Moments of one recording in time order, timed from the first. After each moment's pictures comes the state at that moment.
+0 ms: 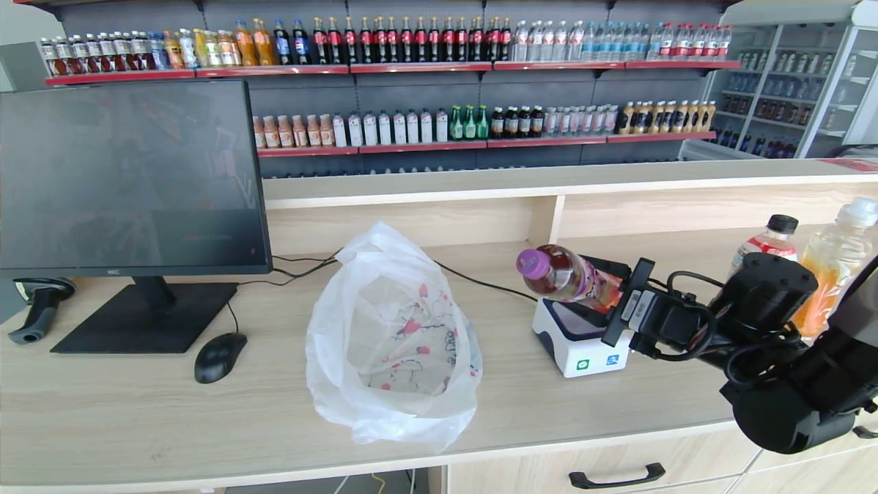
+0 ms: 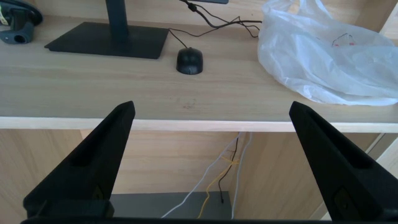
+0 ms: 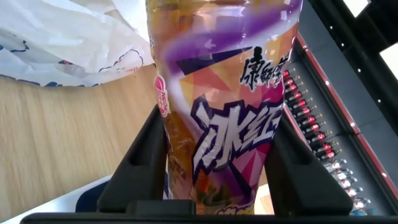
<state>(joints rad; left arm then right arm) 0.00 0.00 0.00 0.00 0.00 -0.02 0.21 2.02 -0.60 -1.57 0.70 -0.96</state>
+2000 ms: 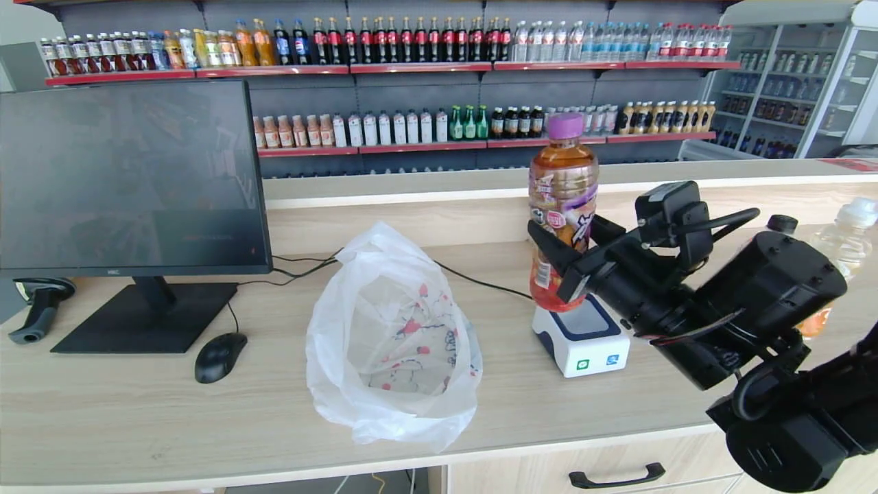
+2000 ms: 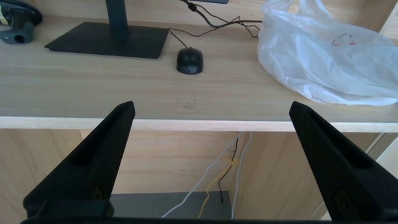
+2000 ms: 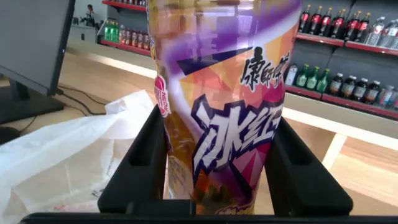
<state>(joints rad) 0.00 0.00 0.00 0.00 0.00 -0.01 0.54 1.87 -0.64 -1.57 0.01 -0.17</state>
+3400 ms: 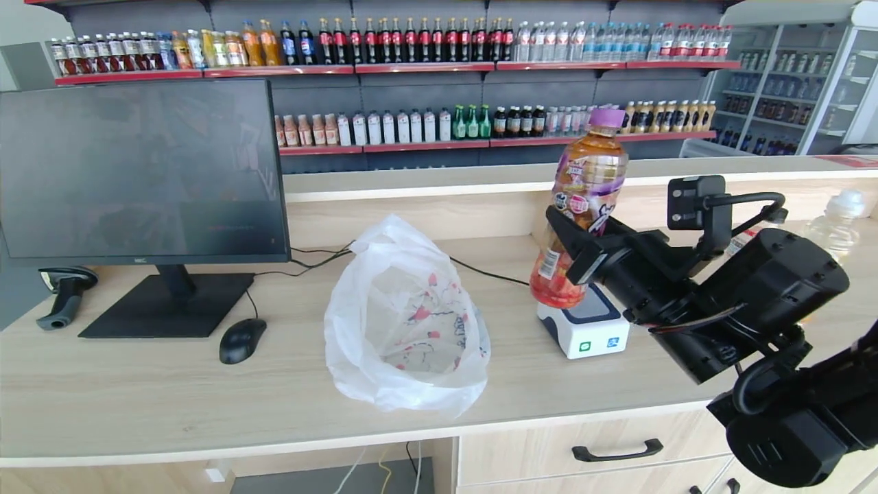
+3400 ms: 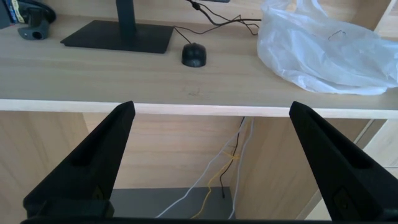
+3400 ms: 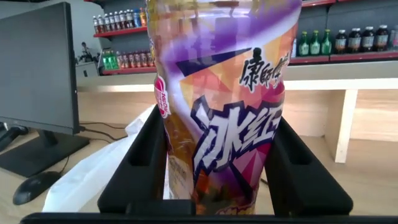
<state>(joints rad) 0.00 0.00 0.00 0.00 0.00 -0.02 0.52 1.87 -0.64 -1.57 -0.09 0.08</state>
